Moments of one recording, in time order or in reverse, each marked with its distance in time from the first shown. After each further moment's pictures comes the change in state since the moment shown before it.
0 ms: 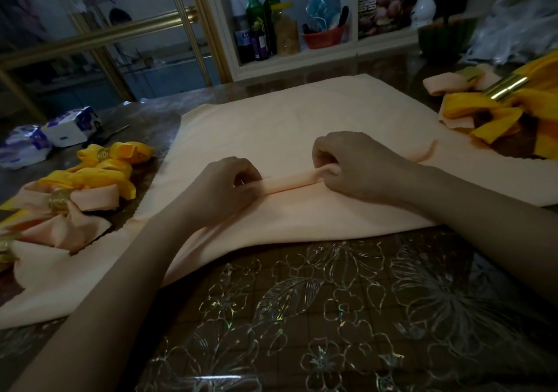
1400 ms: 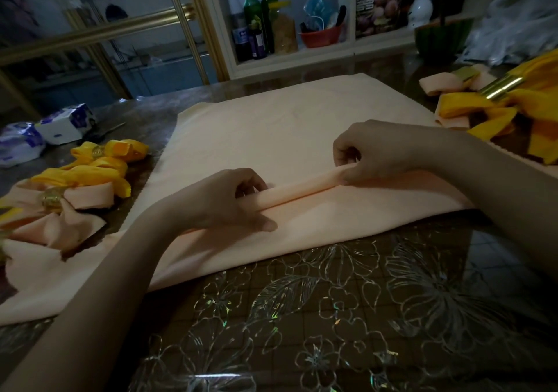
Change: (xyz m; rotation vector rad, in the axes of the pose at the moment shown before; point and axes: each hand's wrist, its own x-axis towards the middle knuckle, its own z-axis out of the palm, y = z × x) left_hand -0.008 0.013 -0.008 -0.096 -0.339 -0.097; right_hand 0.005 0.018 -0.032 -0.065 -0.330 0.051
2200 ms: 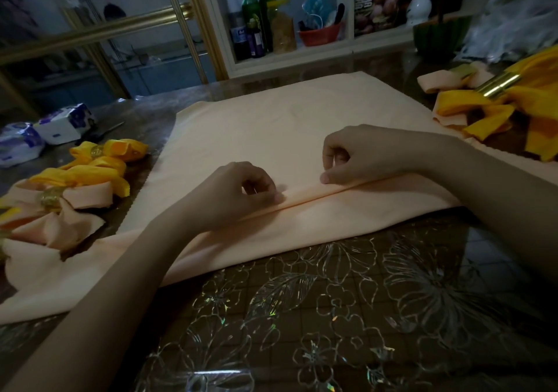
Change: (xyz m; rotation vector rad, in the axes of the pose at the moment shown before) left_hand 0.002 0.009 0.010 -0.093 0.192 0.174; right_hand 0.000 -0.008 0.004 0.134 -0.023 0.004
